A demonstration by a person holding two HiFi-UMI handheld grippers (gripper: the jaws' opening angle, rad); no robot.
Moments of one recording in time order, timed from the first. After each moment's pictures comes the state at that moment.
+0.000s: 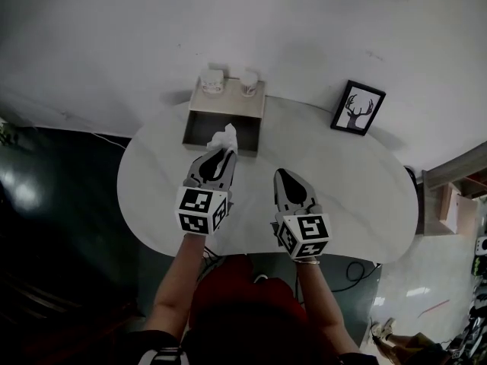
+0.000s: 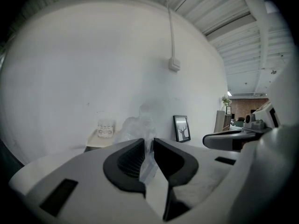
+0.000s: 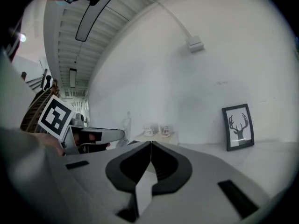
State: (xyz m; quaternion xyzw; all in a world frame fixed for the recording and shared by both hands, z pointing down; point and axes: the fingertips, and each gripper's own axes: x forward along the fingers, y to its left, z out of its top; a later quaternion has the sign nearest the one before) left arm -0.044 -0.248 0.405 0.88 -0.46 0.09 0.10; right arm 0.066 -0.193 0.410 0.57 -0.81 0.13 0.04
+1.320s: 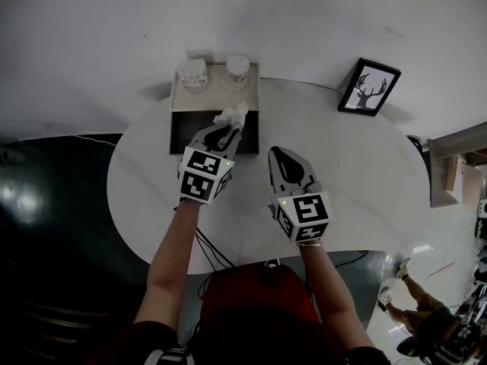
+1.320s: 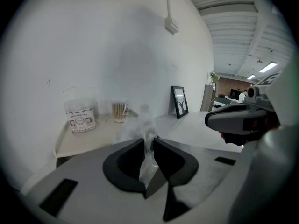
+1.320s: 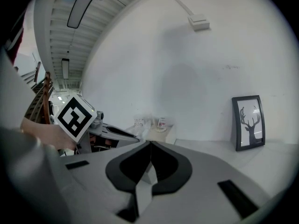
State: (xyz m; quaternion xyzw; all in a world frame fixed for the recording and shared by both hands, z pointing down) left arm -0.009 -0.348 0.486 0.90 -0.33 0.25 0.11; right arm 0.057 -0.277 0.449 0.58 -0.79 0.15 0.09
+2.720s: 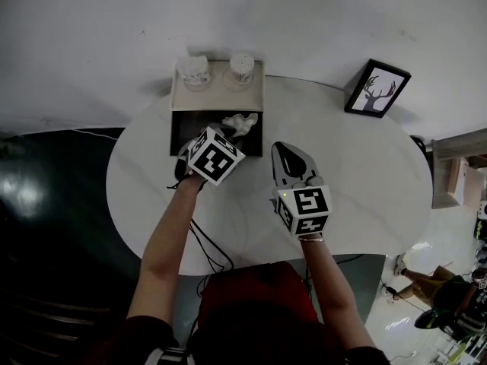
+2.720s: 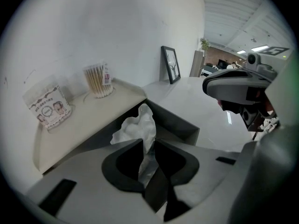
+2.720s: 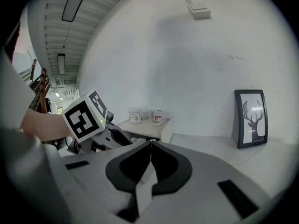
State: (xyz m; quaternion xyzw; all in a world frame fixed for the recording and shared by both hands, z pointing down) left arm -0.003 -0.353 0.554 0.86 -0.21 0.45 0.10; right arm 0.063 -0.301 0.474 0.58 -0.78 0.17 0.12
